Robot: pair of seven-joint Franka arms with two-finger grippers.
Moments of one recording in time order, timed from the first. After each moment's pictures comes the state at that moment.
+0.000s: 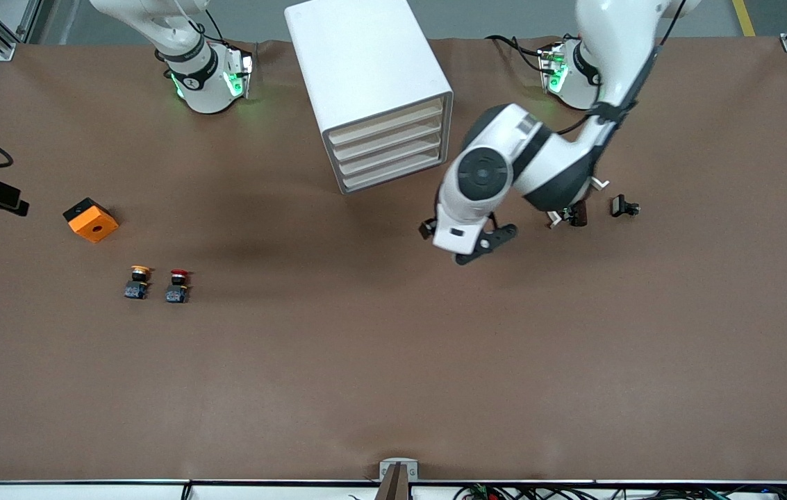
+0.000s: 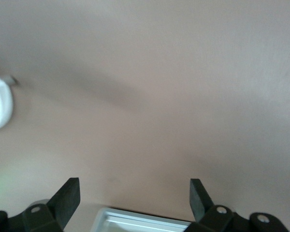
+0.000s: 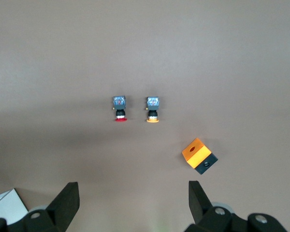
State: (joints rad) left arm -0.31 0.45 -0.35 -1.60 0.00 1.86 -1.09; right arm 0.02 0.16 -0.14 -1.33 0.00 1.43 -0.05
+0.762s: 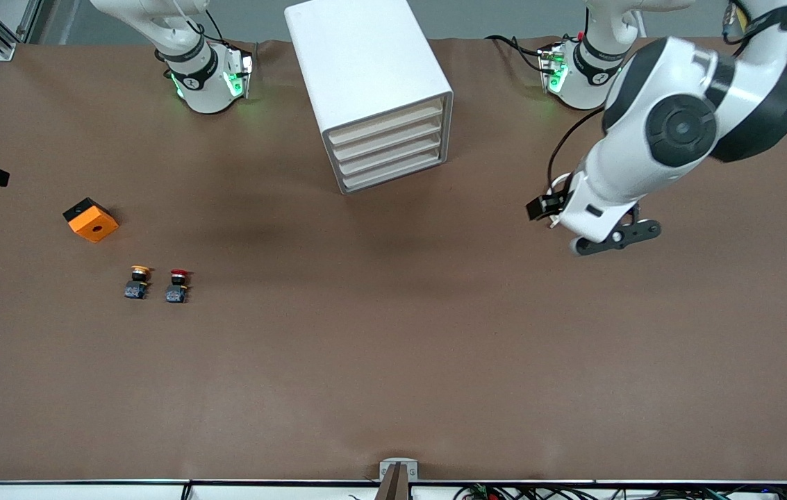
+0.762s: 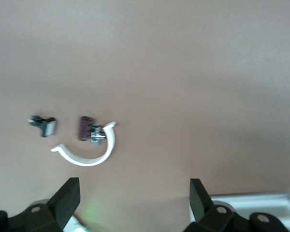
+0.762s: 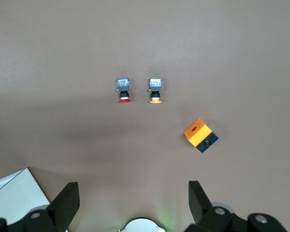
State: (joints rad) left arm -0.08 0.18 -0.32 -1.60 0.00 1.57 -0.58; right arm 0.00 0.13 -0.14 -1.30 0.03 1.30 -0.05
